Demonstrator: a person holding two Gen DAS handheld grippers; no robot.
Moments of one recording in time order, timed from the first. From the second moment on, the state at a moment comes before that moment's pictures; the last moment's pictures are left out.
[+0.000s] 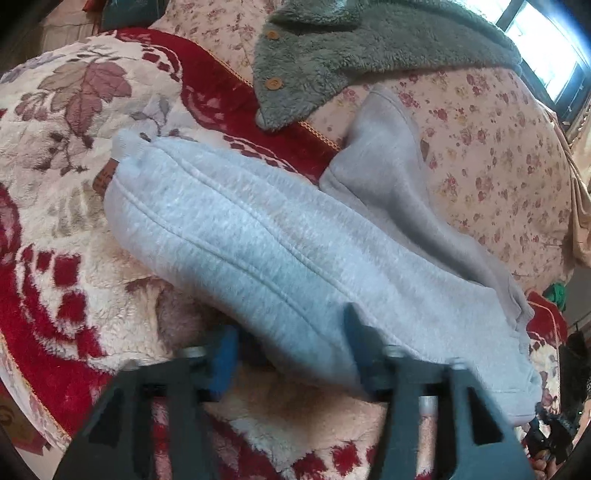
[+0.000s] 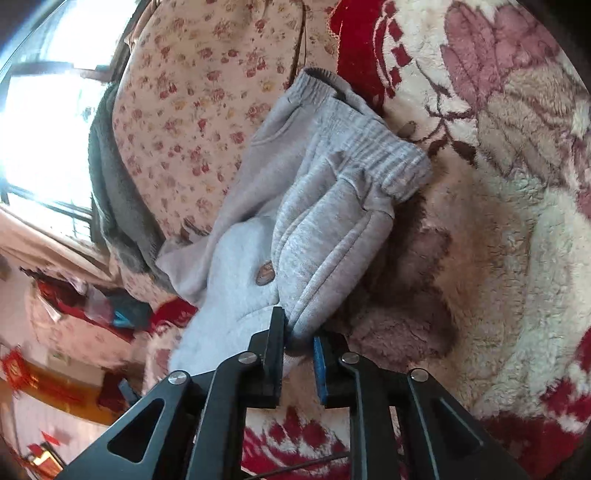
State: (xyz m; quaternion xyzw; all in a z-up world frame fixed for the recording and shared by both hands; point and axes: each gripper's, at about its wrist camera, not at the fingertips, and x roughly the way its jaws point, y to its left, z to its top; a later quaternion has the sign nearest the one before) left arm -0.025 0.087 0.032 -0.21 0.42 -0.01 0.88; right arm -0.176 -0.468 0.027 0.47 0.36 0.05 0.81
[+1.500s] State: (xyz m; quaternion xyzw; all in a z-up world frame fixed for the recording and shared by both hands) left arm -0.031 0.094 0.025 -0.18 0.43 0.00 0.89; right arm -0.180 -0.471 0.019 0.48 0.37 0.03 0.80
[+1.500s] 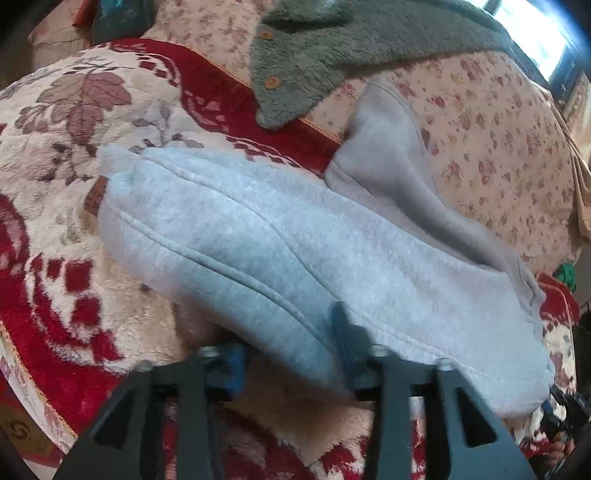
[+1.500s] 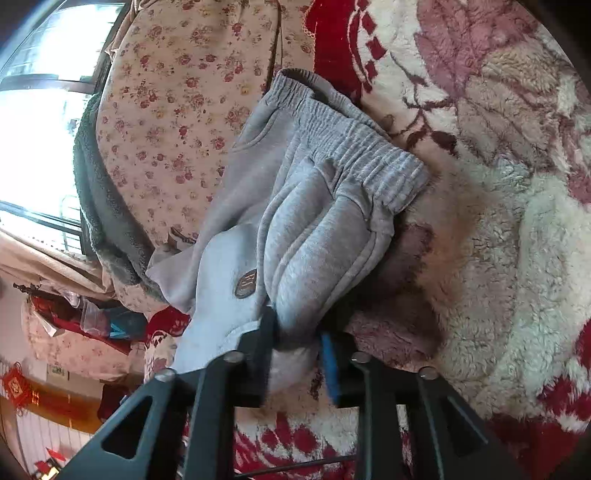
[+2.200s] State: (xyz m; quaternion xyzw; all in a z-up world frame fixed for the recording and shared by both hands) left arm -0.027 0.194 0.007 -0.29 0.41 0.13 0.86; right arm -0.127 -0.378 0.081 0.36 0.41 0.13 0.83
